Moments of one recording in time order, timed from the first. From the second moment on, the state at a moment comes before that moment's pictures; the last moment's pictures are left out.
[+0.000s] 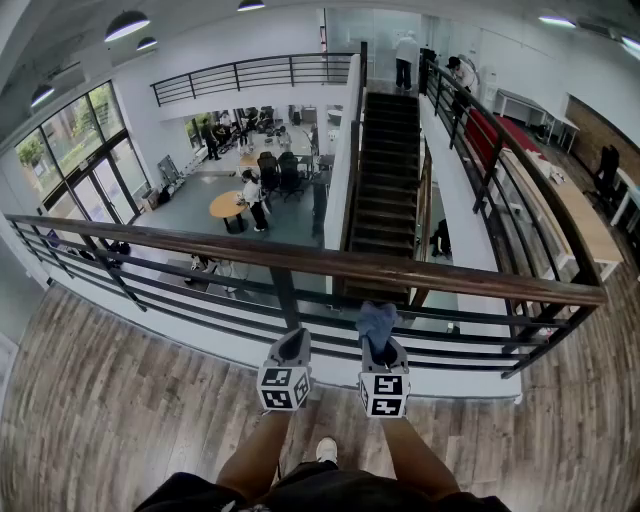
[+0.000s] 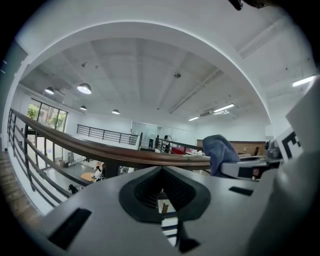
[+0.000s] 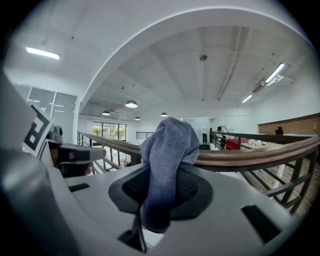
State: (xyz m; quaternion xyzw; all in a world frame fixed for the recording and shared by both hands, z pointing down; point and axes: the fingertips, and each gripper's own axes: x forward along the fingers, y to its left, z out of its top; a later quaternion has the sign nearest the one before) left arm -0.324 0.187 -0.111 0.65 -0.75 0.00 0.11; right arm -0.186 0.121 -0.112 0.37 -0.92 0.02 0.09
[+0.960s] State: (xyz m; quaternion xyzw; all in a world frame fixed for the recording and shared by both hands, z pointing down) left arm -0.506 0.065 -0.129 0.60 -0.78 0.07 0.13; right arm -0.466 -0.037 -0.112 0.34 -0.91 0.10 0.23
